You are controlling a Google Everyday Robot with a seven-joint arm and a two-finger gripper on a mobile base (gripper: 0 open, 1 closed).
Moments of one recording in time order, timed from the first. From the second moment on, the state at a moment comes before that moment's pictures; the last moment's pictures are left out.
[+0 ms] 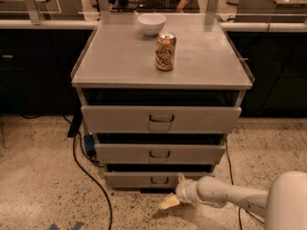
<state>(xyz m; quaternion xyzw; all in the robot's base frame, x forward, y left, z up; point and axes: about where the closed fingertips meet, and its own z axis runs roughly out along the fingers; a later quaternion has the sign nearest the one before) 0.568 -0.098 0.265 -0.42 0.83 0.18 0.33</state>
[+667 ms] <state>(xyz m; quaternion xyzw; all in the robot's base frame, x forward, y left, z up) 0.630 -0.115 0.252 -0.41 0.83 0.14 0.35</state>
